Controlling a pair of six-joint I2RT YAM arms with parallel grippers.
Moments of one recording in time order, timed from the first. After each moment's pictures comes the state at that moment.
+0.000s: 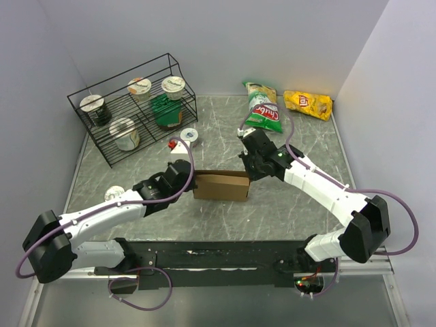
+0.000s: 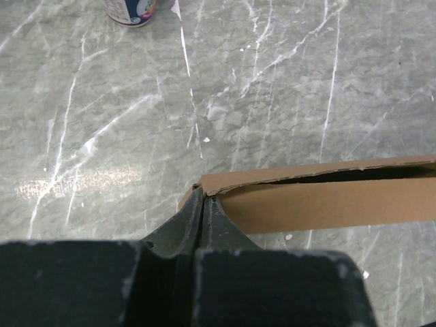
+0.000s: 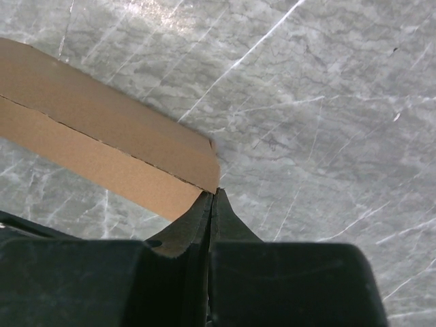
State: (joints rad) left arm -0.88 1.19 0.77 -0.18 -0.48 -0.58; right arm 0.68 1.38 1.19 -0.81 0.16 0.21
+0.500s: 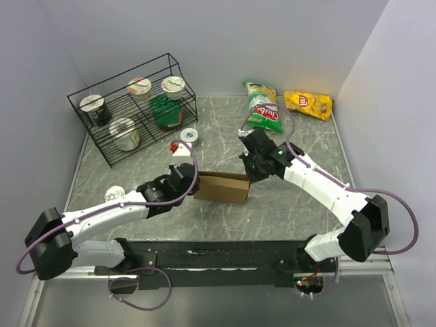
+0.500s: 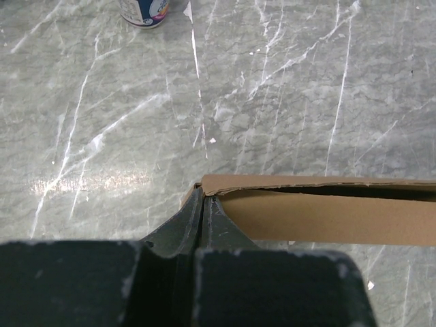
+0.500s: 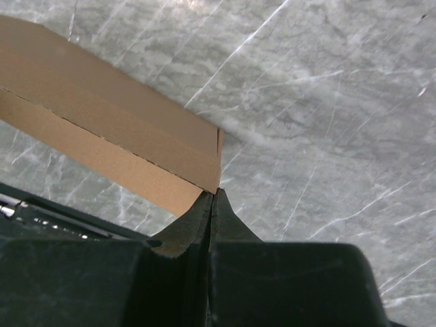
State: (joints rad) left arm -0.94 1.22 0.78 -0.20 -0.59 -0.63; right arm 0.68 1.39 1.23 -0.90 0.11 0.27
